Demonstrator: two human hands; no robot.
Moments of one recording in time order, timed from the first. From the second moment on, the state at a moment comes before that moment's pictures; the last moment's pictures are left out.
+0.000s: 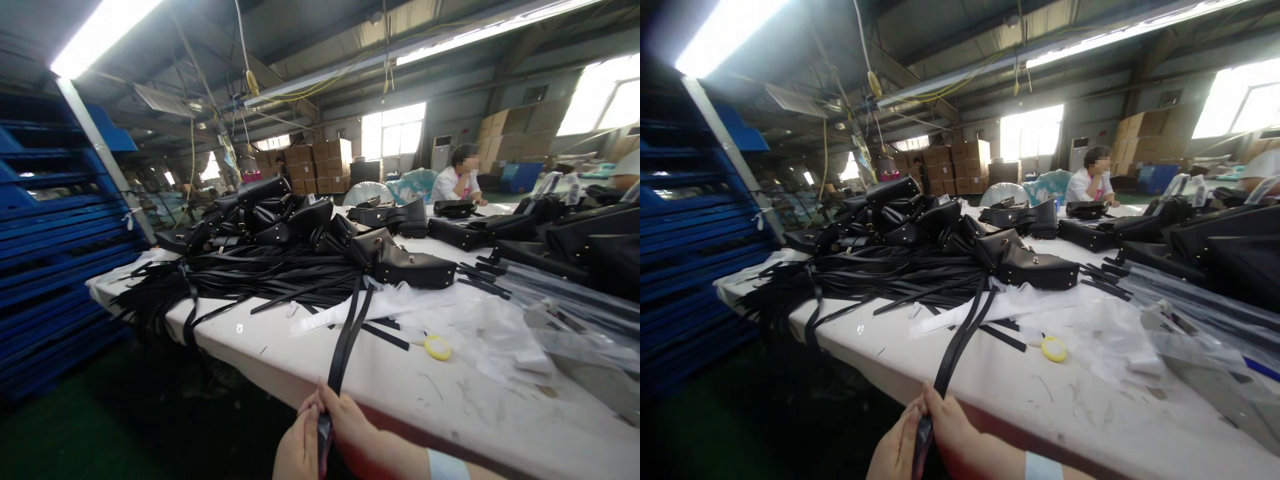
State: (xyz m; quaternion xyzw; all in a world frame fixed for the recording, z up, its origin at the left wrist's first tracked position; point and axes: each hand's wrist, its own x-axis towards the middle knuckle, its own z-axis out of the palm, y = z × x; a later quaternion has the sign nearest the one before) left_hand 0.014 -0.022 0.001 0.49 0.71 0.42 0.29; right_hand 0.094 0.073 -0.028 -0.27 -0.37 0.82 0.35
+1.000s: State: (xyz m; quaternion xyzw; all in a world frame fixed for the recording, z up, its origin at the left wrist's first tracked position) left_hand 0.059 0.050 0.107 0.54 0.62 0.53 0.18; right_hand 0.148 0.138 0.156 -0.20 -0.53 0.70 0.43
